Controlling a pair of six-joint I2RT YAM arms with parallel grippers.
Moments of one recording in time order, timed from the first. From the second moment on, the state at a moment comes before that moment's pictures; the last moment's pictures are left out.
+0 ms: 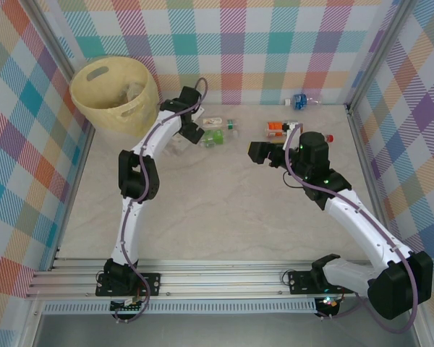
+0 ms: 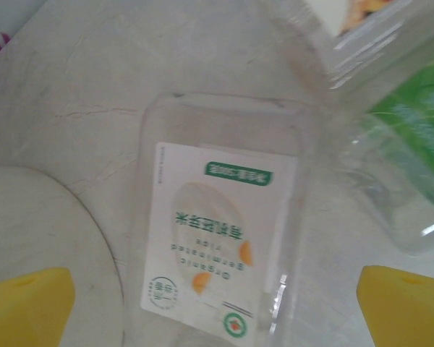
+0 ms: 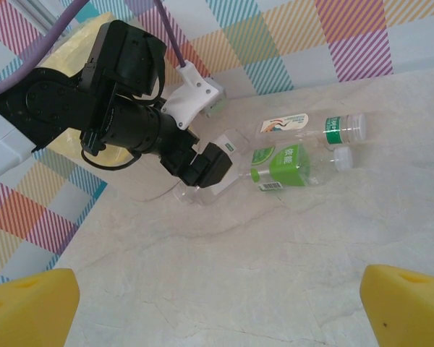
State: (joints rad) left arm -0.32 2.45 2.39 -1.03 -0.27 0.29; right arm 0.41 1.11 0.93 -0.13 -0.26 0.46
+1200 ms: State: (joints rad) left arm -0.22 2.61 2.50 -1.11 0.01 0.28; right arm 0.41 1.15 0.95 -0.15 -0.26 0.46
